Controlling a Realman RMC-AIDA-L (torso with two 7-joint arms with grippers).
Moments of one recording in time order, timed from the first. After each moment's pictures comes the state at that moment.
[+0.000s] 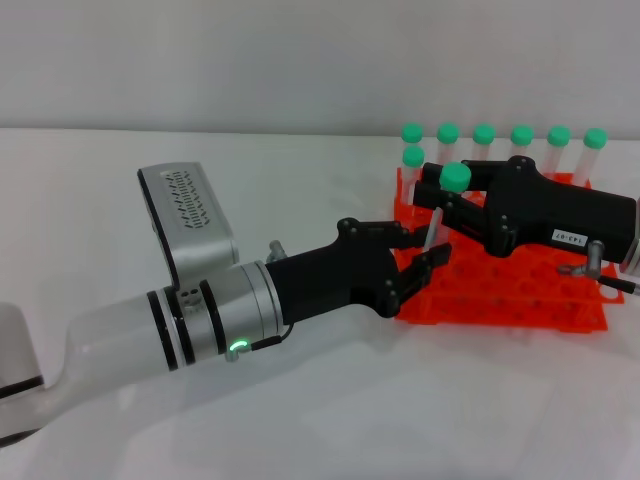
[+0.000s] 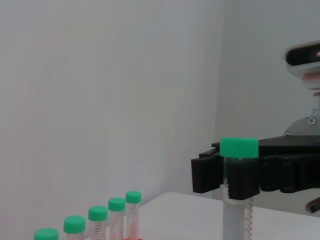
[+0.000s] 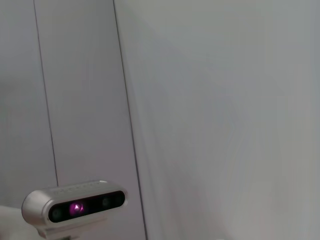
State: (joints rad) left arm -0.80 -2.08 2.83 0.08 -0.53 1.26 -0.67; right arm 0.66 1.90 -1.62 -0.40 -0.80 -1.37 1.07
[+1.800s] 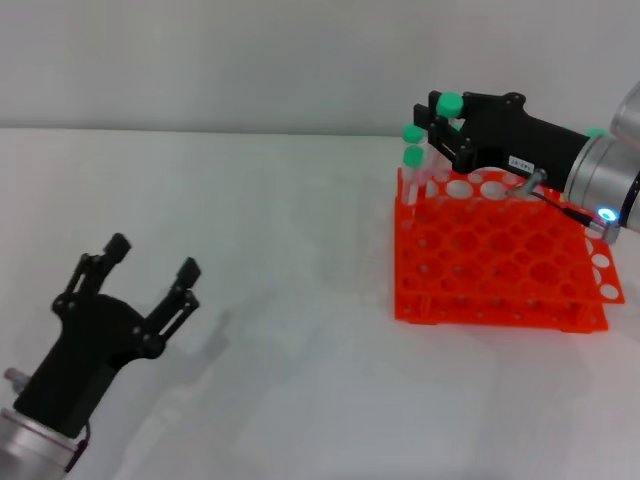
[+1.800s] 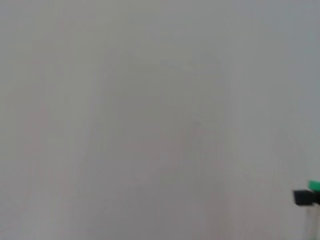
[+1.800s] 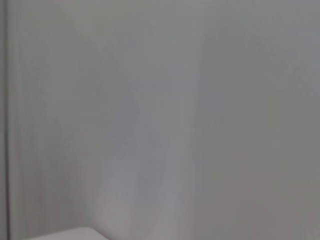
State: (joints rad) left arm -0.23 -2.09 2.52 0.17 -0.71 1.52 -0.26; right arm 0.70 2.00 -1.48 -0.49 -0.82 -0.90 0.96
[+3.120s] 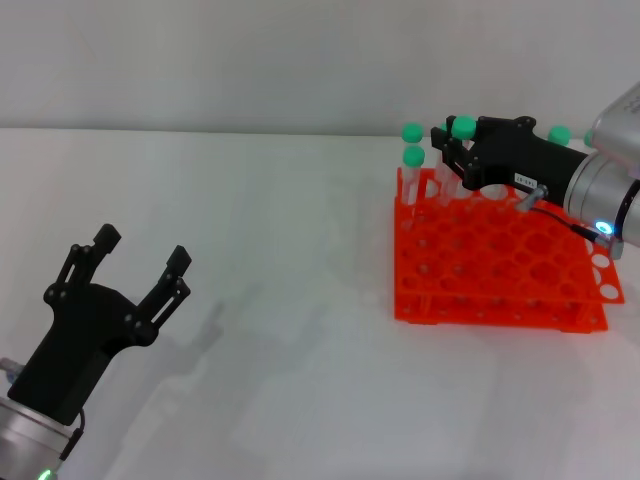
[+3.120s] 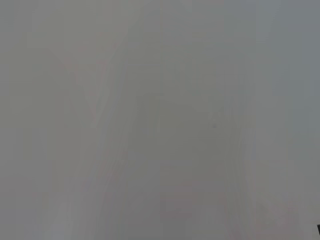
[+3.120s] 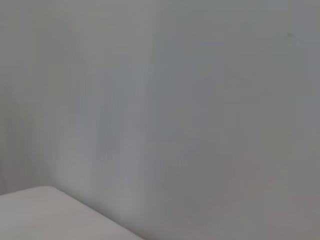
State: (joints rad) left arm -0.25 -2.08 2.51 0.17 -0.73 1.51 -0.27; right arm 0.71 2.01 -1.51 -0.47 -0.82 -0.76 0.96
